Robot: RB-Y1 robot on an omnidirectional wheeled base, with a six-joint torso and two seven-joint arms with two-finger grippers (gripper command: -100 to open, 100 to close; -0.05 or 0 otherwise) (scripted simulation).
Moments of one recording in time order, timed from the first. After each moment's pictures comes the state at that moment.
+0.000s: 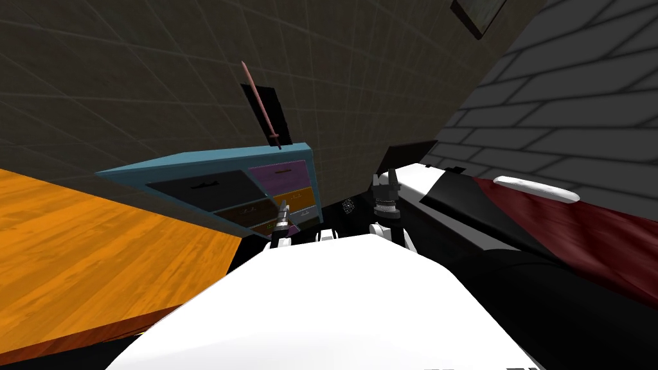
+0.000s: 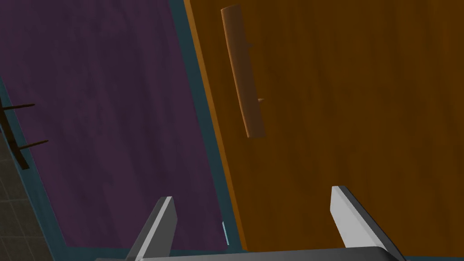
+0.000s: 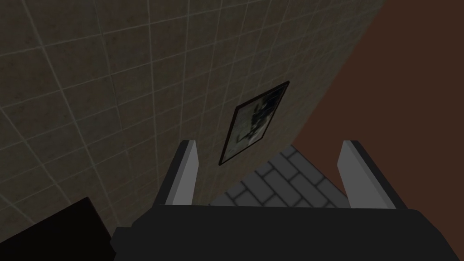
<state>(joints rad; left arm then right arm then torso) 0.26 0.10 0.04 -1.42 -0.01 -0.64 -0.06 0.54 -0.04 -0.04 -2.32 0.02 -0.56 -0.17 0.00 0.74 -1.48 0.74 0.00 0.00</state>
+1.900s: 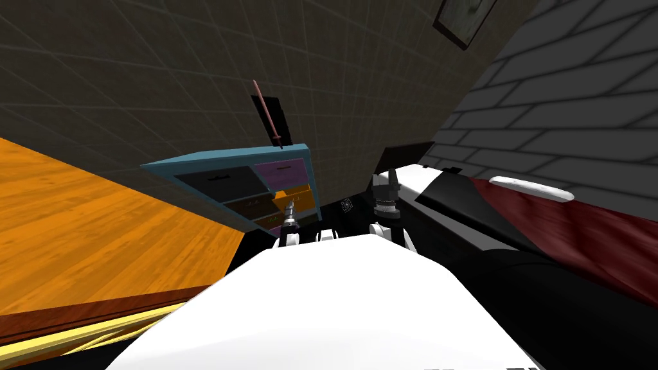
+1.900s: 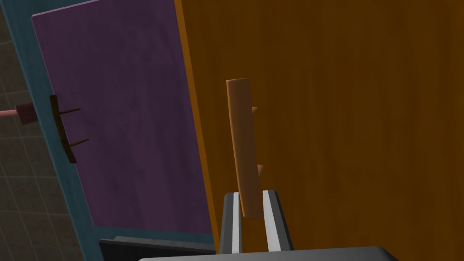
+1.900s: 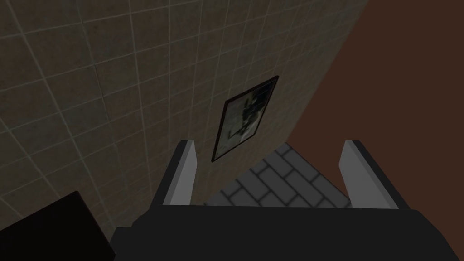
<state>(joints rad) 0.21 -0.02 0.04 -1.39 -0.01 -0.59 -0.07 0.54 -0.04 -0.04 -2.32 0.02 -0.56 -0.17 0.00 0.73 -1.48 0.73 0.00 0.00</state>
